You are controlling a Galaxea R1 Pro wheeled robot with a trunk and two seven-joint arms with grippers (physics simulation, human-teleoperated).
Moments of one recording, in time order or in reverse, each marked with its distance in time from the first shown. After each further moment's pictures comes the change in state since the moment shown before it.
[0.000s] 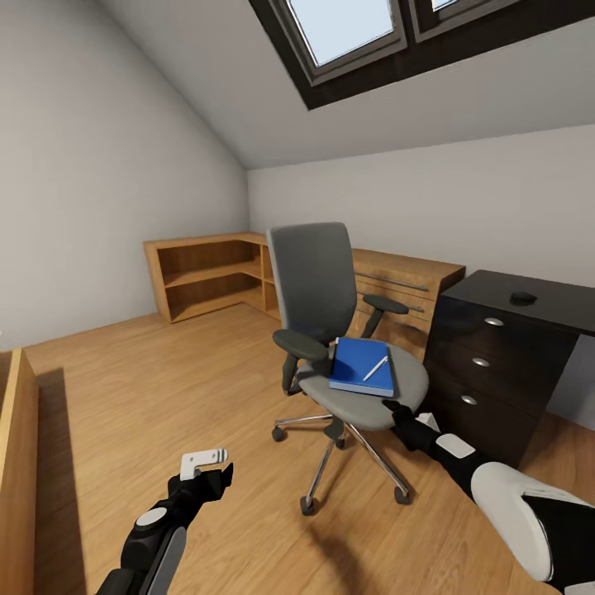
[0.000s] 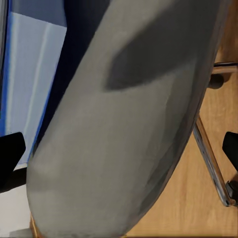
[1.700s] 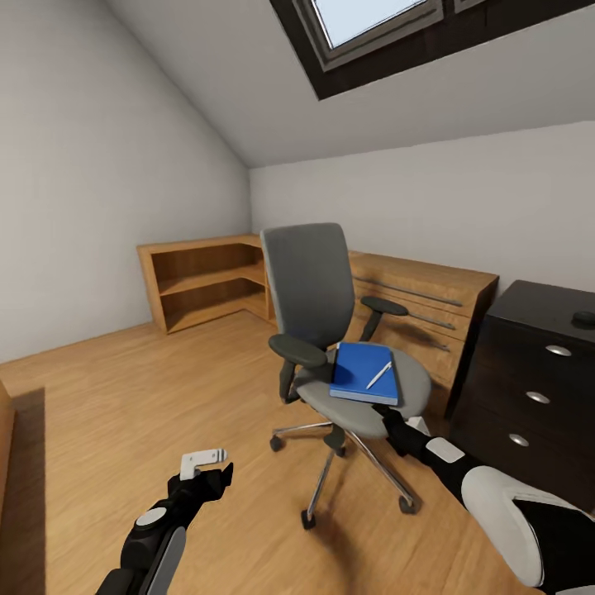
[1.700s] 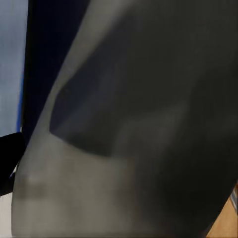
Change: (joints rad) left arm 0.000 0.000 0.001 -0.002 0.002 0.000 0.000; right arm 0.015 0.037 -0.011 -0.001 0.035 -0.005 0.000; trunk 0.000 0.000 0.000
